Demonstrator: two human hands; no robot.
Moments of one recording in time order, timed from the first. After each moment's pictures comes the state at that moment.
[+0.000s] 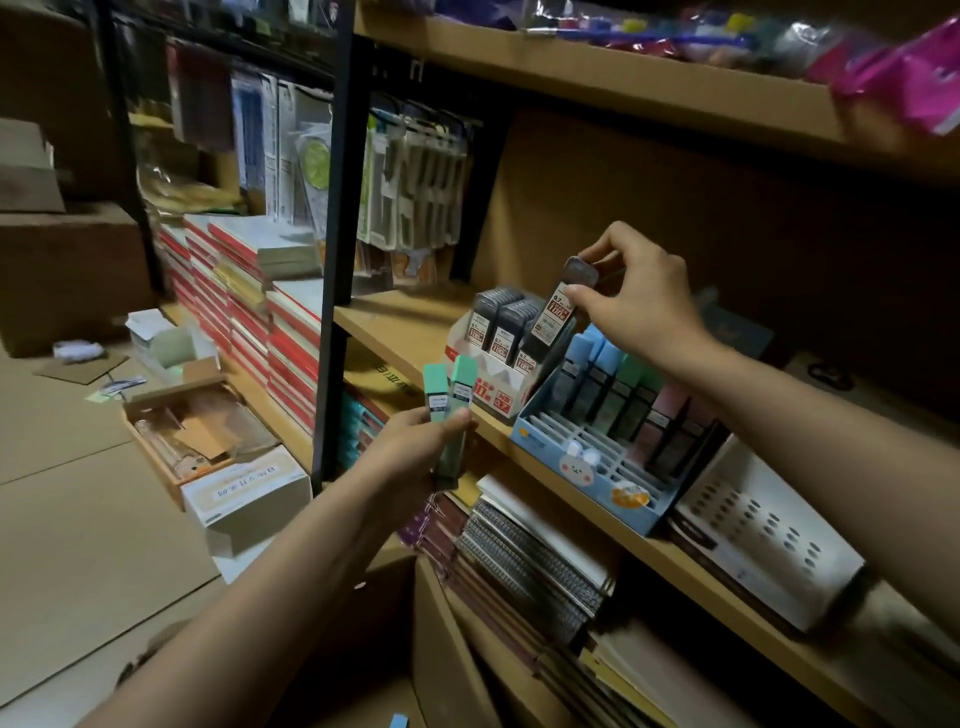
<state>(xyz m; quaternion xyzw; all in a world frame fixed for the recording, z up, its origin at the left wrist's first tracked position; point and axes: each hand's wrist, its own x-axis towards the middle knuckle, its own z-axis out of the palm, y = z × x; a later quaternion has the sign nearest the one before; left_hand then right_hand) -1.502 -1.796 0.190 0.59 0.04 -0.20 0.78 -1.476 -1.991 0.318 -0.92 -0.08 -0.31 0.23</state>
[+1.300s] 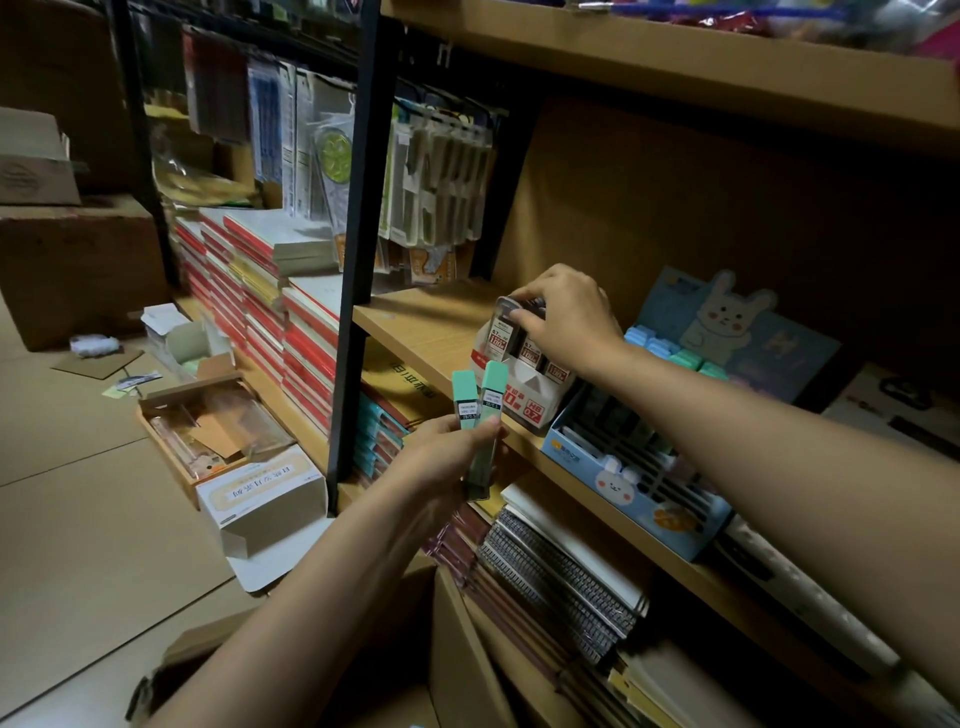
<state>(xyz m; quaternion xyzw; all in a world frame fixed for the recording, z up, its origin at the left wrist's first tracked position) -1.477 -1.800 0.174 0.54 0.05 -0.22 0.81 -1.397 -1.947 0.268 -0.96 -0.09 -0.24 0.09</state>
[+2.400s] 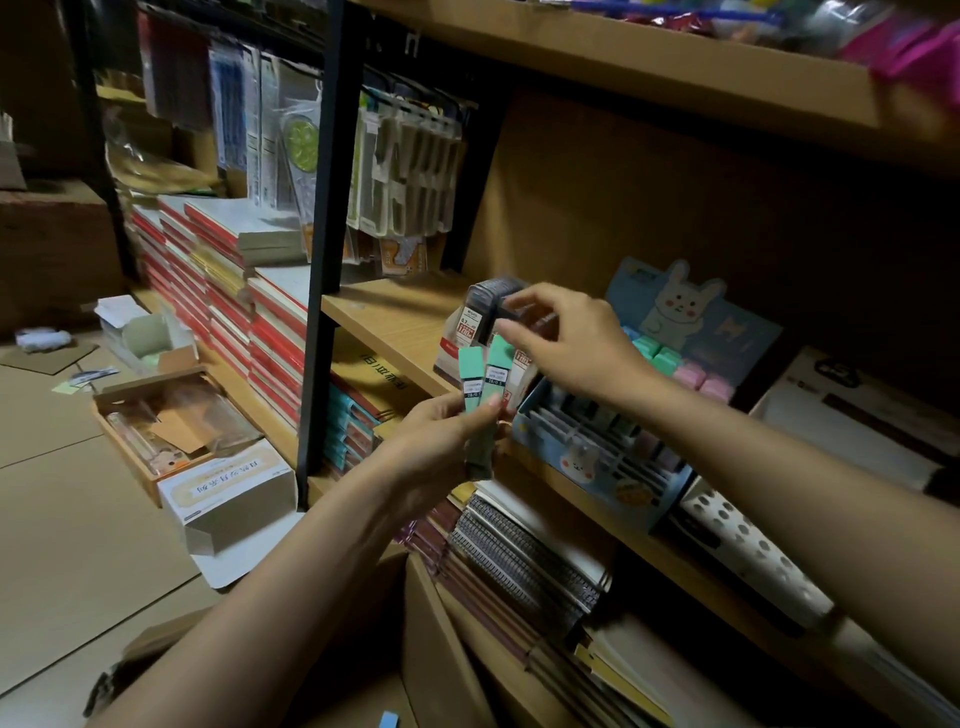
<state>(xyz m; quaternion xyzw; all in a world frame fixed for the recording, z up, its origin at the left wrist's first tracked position) -1.483 -1.810 0.175 0.50 -0.10 -0.26 0.82 -1.466 -1.963 0.274 -0.95 -0.12 -0.20 0.22</state>
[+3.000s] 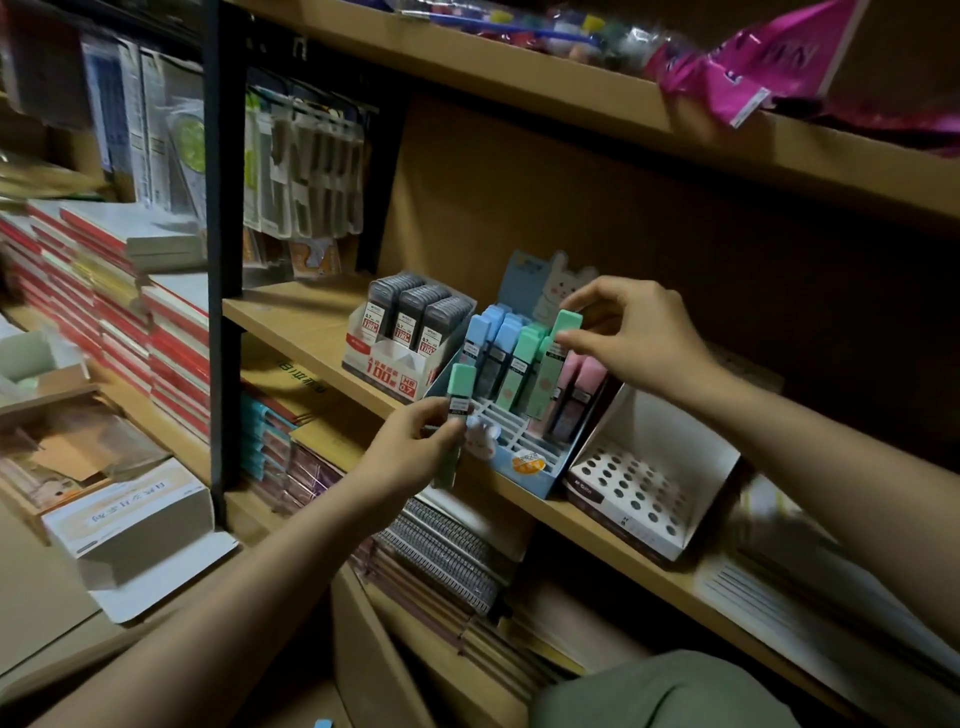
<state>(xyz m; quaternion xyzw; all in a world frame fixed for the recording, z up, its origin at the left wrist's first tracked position) -1.511 -1.863 0.173 0.65 -0.20 -0.15 0.72 -1.555 -2.059 0.319 -0.95 -0.01 -0.24 0.20</state>
